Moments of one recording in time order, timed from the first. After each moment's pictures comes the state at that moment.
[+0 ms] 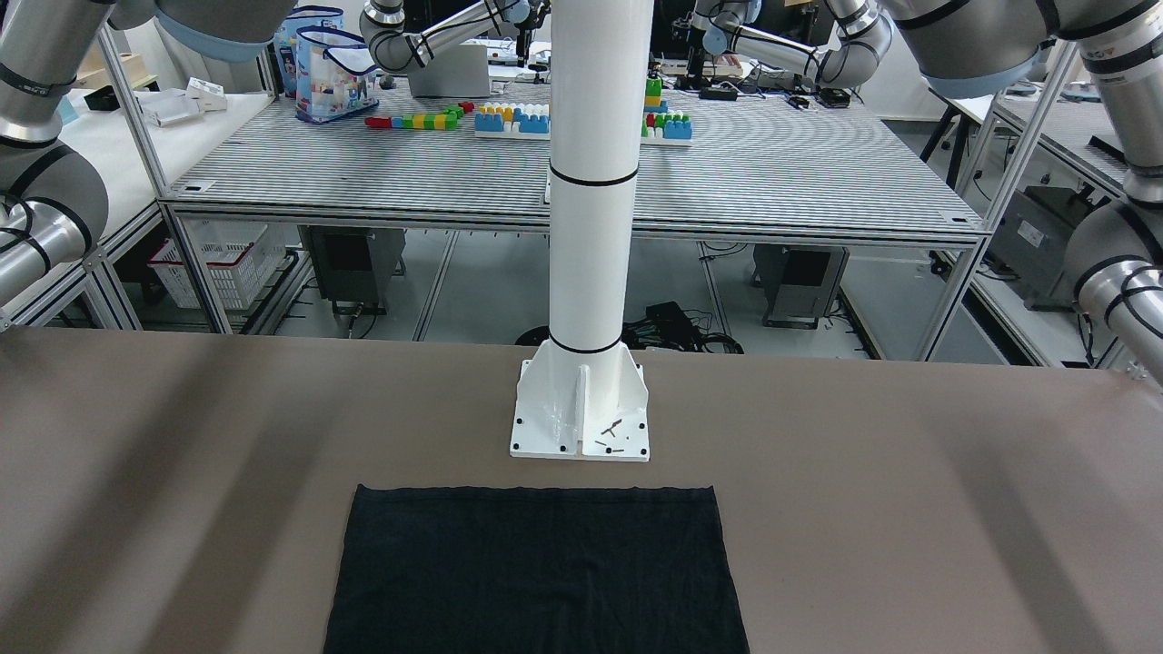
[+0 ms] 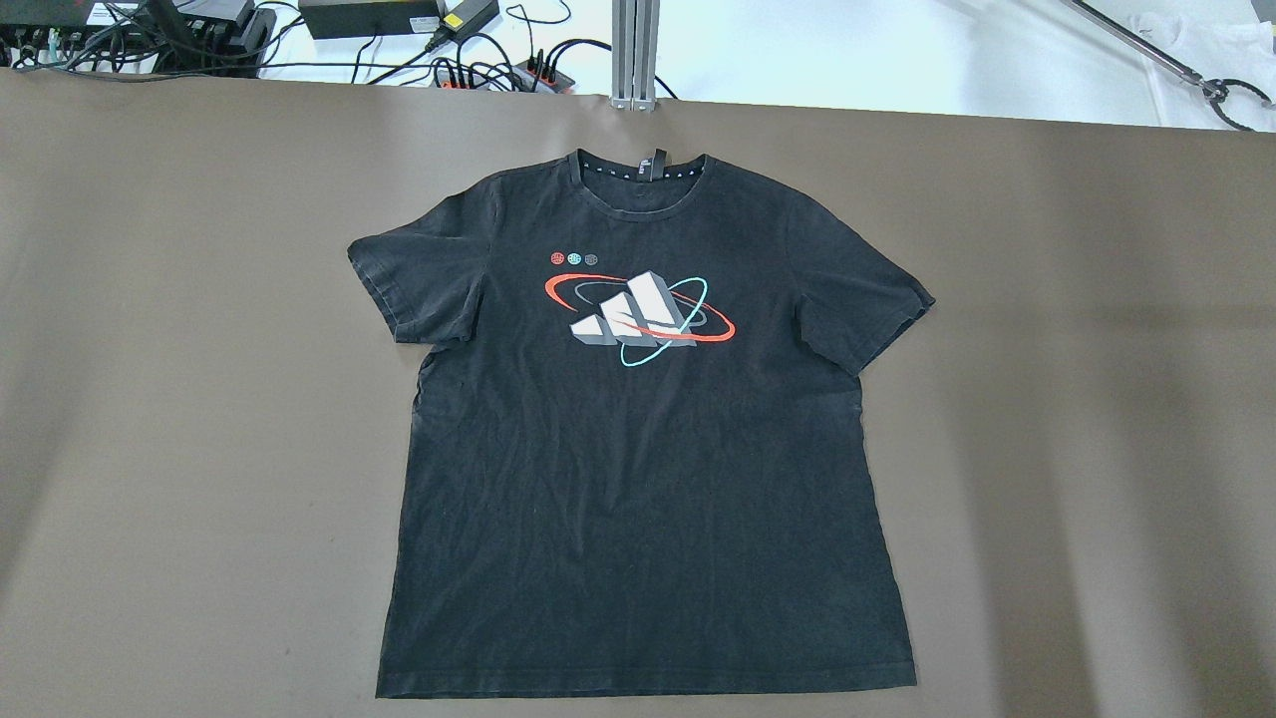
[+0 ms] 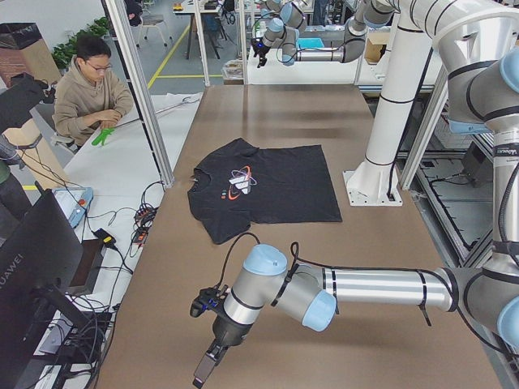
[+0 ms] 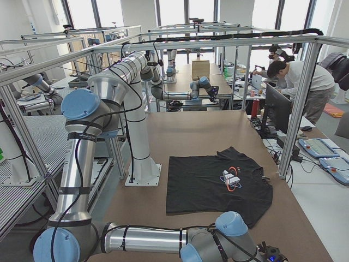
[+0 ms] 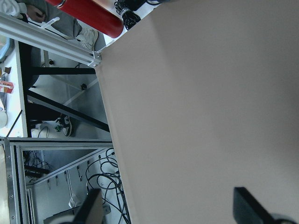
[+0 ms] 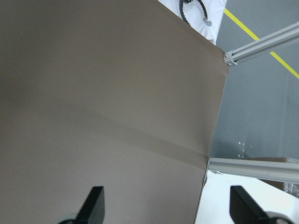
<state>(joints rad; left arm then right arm) -1.55 -1.62 -1.55 -2.05 -1.79 0.11 1.63 -1.56 1.56 -1.08 1.92 -0.17</state>
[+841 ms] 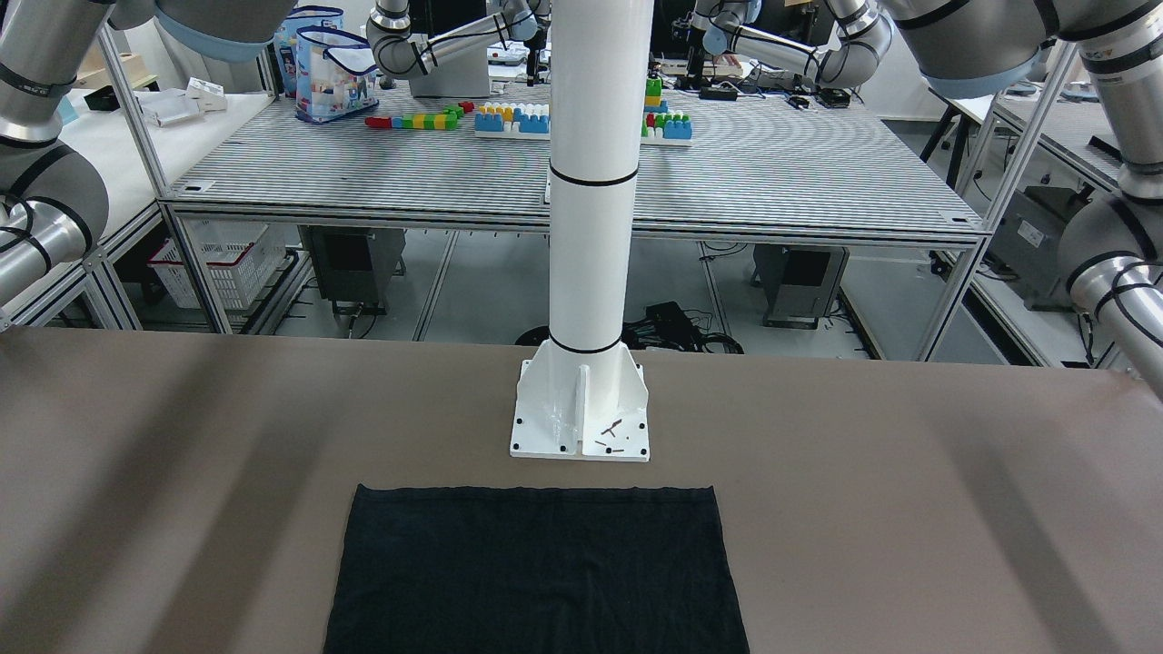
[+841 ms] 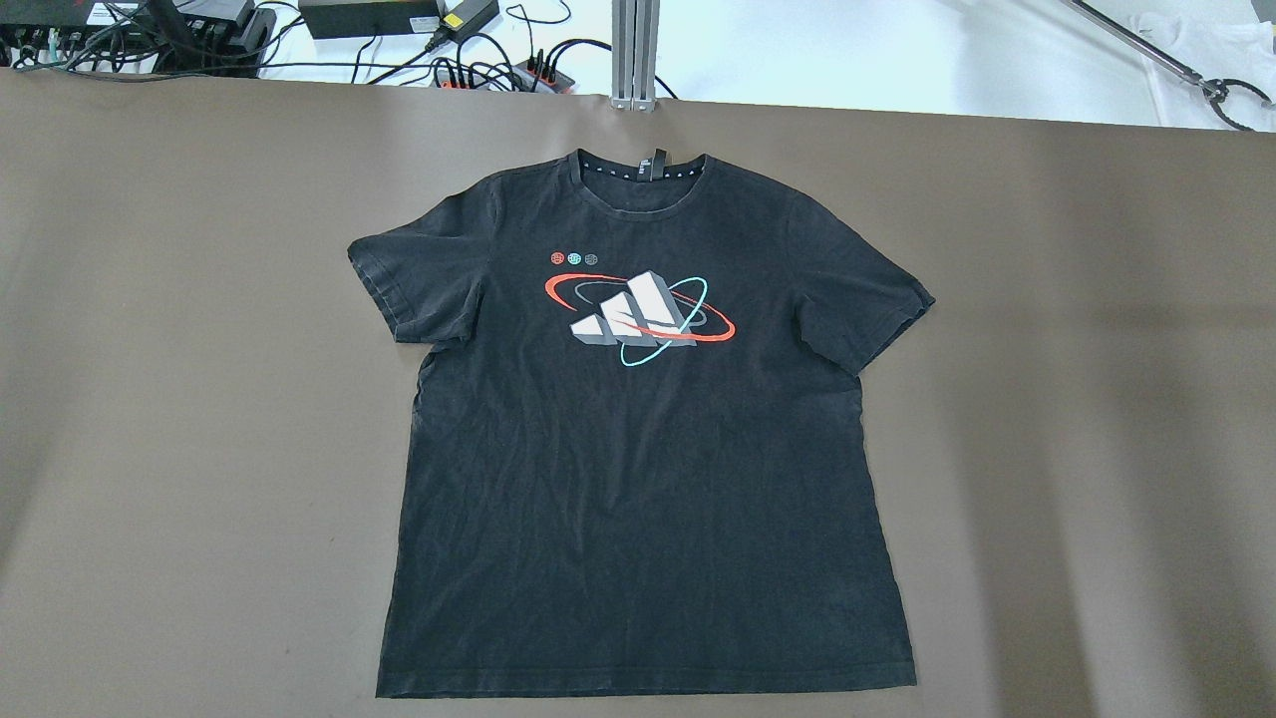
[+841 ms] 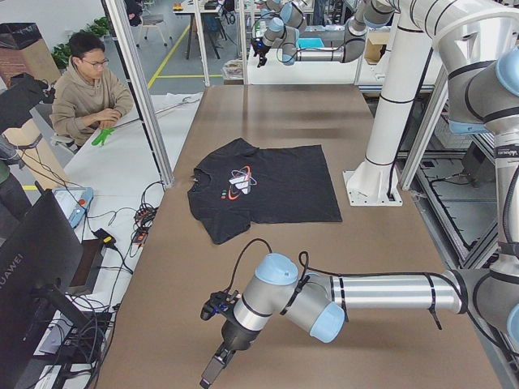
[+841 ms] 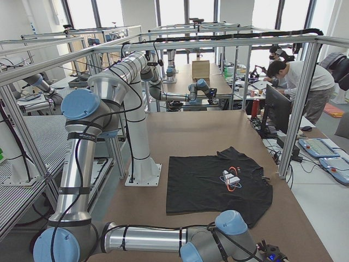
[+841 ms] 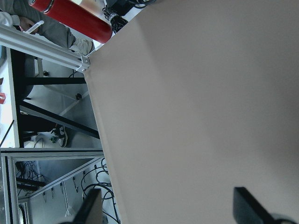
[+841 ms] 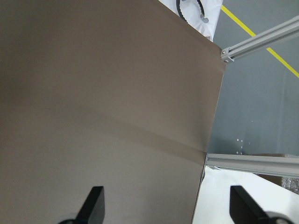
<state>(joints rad) -1.51 -1.57 -1.54 -2.17 -1.79 0.10 1.63 -1.56 1.57 -1.08 1.92 -0.17</state>
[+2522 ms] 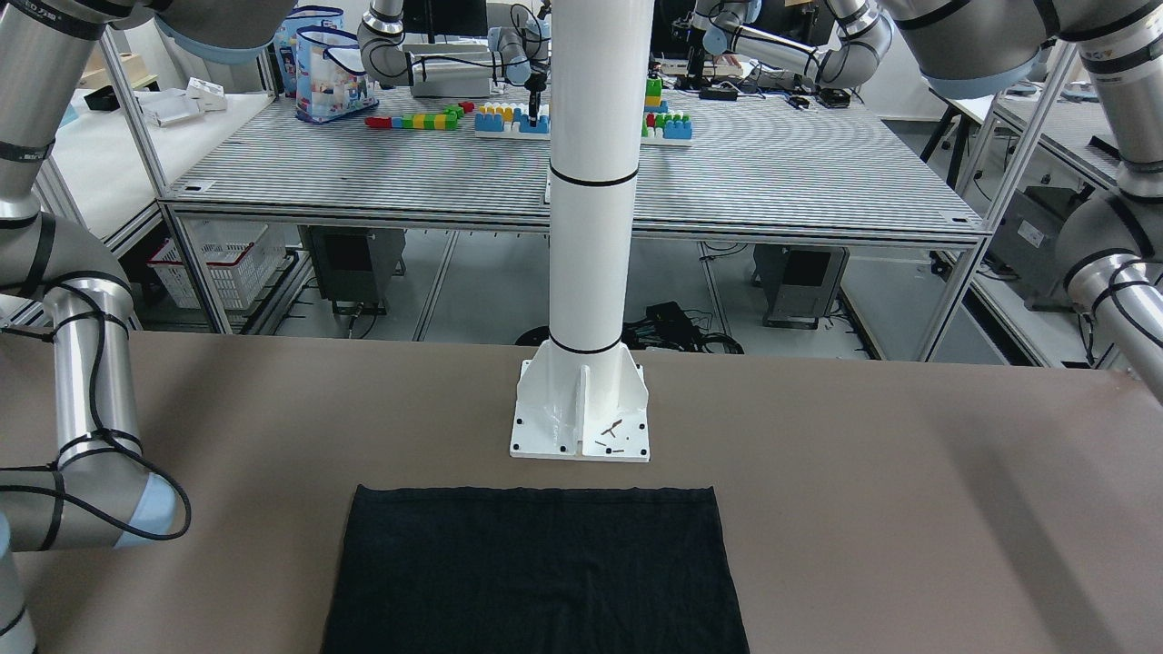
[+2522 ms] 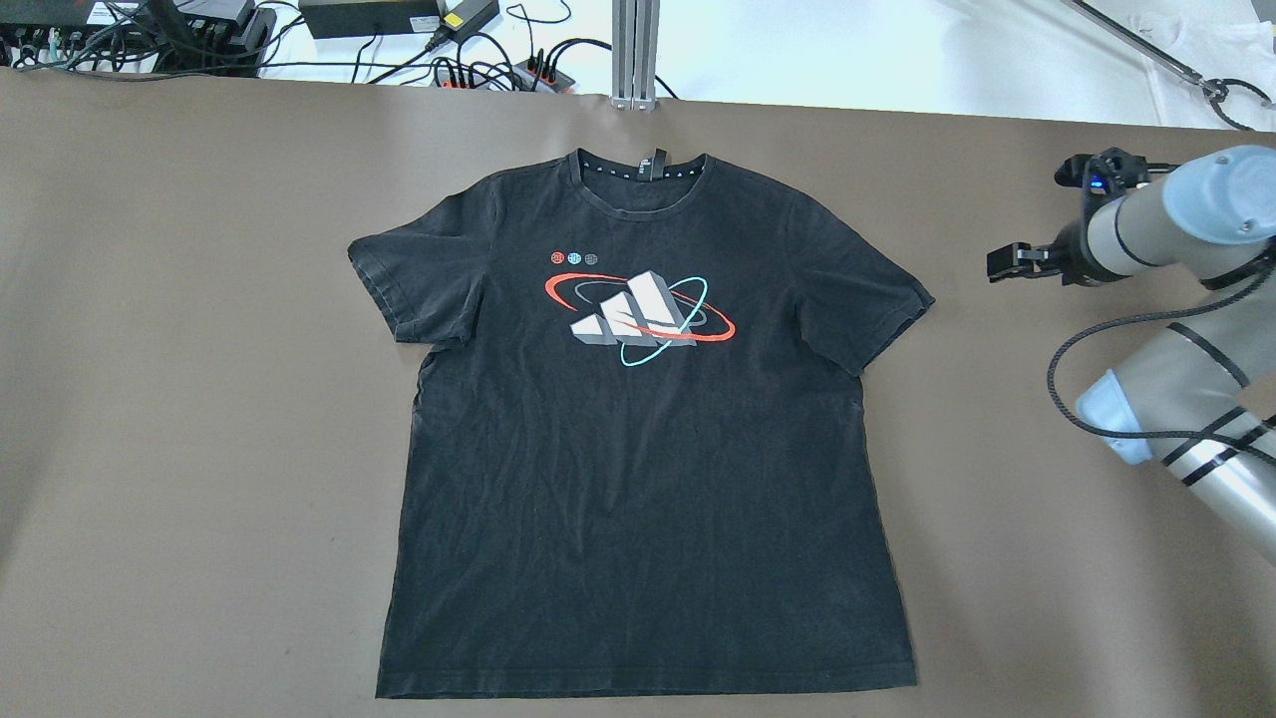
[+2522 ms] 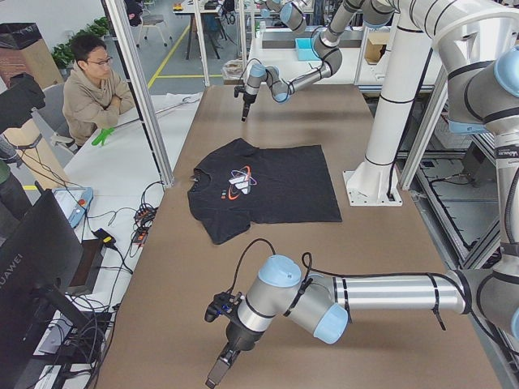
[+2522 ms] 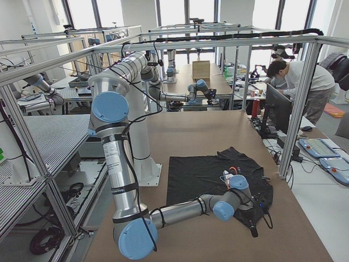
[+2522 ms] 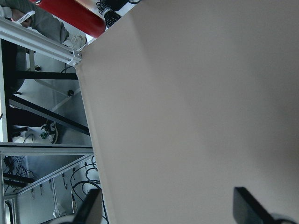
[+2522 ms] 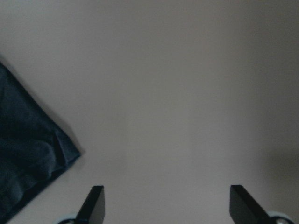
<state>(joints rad) -1.51 -1.55 -1.55 -2.17 -1.81 0.07 1.07 -1.24 1.47 -1.06 1.96 0.84</state>
